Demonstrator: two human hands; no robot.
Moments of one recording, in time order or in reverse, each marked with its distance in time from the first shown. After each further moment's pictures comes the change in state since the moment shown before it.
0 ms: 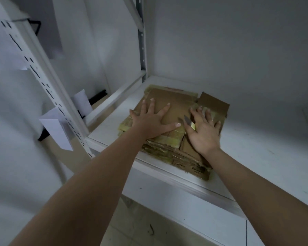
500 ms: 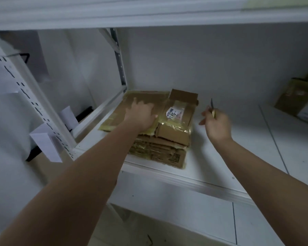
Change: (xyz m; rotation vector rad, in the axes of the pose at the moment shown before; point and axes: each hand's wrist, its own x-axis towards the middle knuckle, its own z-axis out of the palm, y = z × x) left_hand -0.035 0.056 -0.055 -0.024 0.222 0.088; right_hand -0.042 0.048 -0.093 0.589 0.342 0.327
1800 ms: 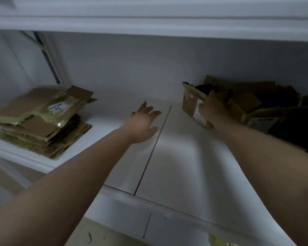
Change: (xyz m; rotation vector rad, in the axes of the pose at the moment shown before) left_hand -0.010 0.404 0.047 0.004 -0.051 0.254; right_hand 0.185 0.148 -0.347 -0.570 -0.123 -0.022
